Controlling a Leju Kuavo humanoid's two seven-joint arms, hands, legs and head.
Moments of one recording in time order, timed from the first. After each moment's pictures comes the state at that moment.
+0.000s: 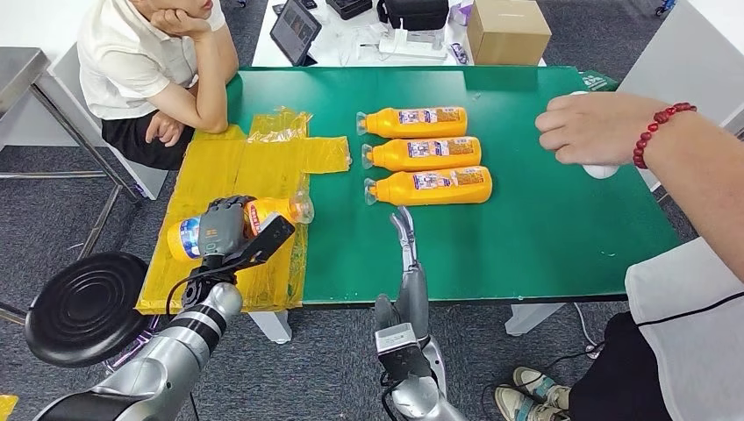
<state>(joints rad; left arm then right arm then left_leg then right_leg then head) -0.70 -0.14 -0.22 -0.39 -1.11 0.48 -0.06 -0.12 0.15 0.72 -1.30 0.16 -0.69 -0.70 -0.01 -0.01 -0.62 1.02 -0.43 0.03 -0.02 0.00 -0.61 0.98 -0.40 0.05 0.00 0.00</state>
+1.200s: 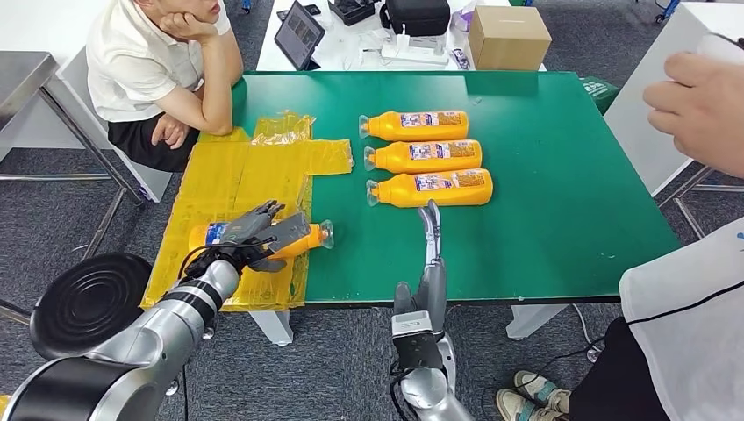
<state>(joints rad) -0.73 -0.14 -0.19 -0.37 -0.88 0.16 -0.20 -0.07 0.21 0.53 -1.34 0.28 -0.70 -0.70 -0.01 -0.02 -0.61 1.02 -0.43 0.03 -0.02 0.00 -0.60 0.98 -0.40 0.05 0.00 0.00</state>
